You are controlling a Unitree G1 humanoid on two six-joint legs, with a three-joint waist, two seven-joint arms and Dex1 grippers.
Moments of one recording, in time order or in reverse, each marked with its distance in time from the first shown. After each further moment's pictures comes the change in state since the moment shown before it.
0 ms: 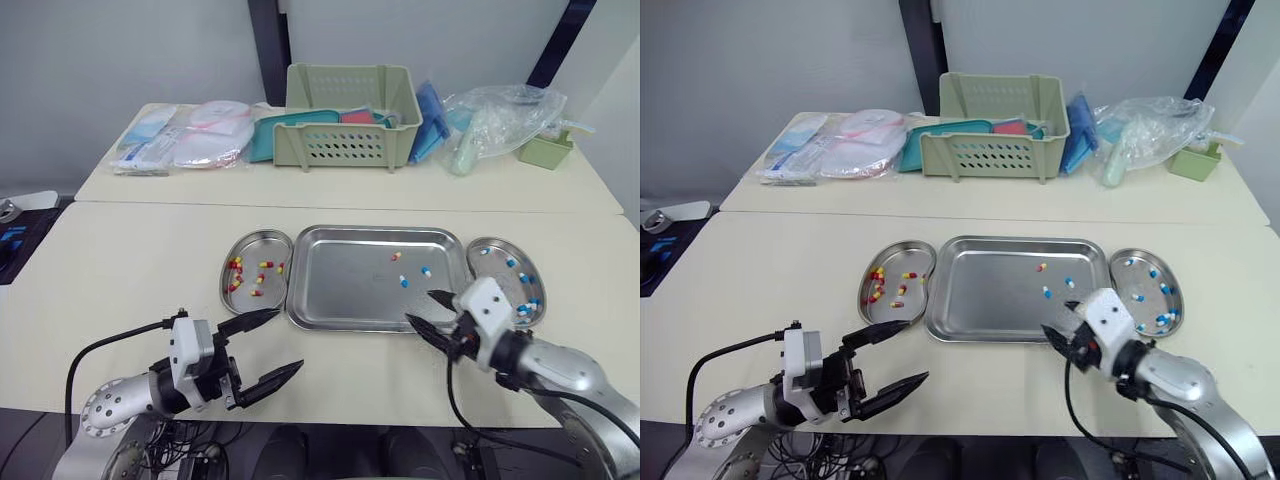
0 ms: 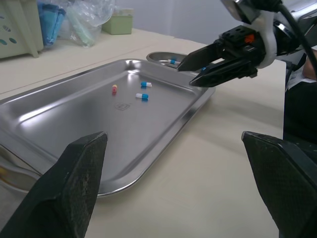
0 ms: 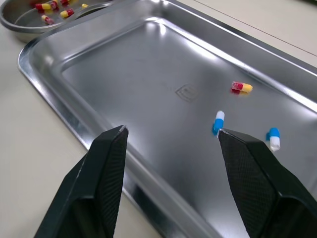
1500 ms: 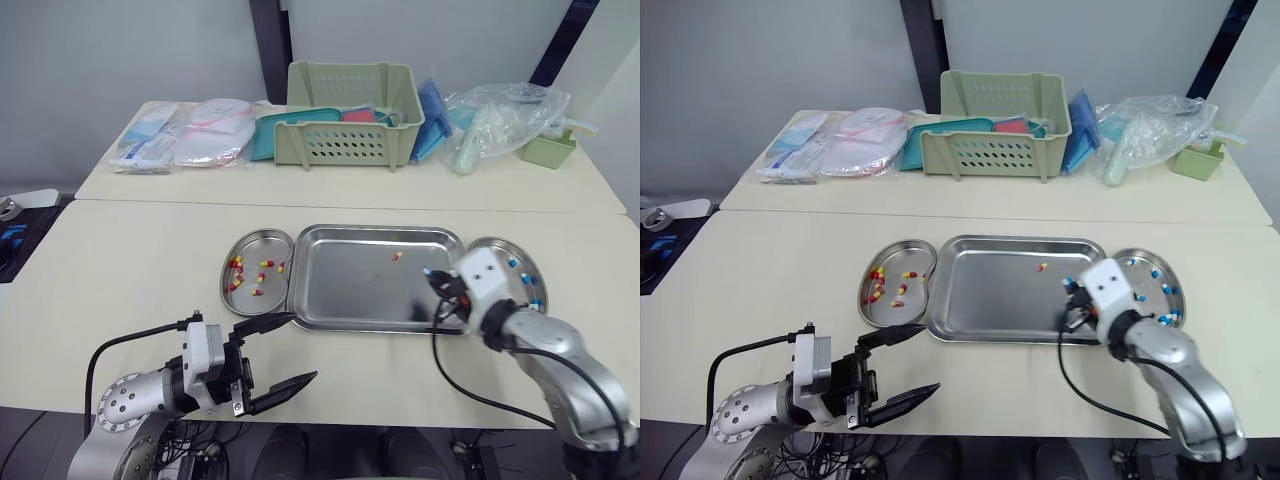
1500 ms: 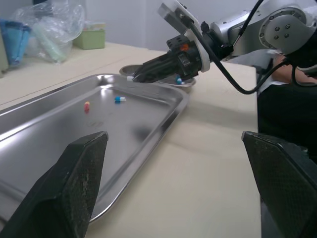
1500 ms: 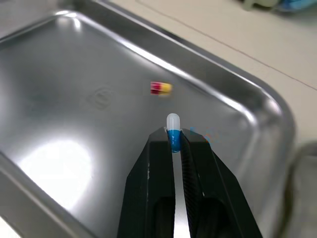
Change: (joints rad) left arm -0.047 0.001 -0.073 0.026 -0.024 -0.076 -0.104; right arm -0.020 0.047 -0.193 0.053 -0.065 0.043 -0.012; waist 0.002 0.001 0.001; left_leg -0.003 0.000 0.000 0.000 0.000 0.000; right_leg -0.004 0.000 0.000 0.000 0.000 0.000
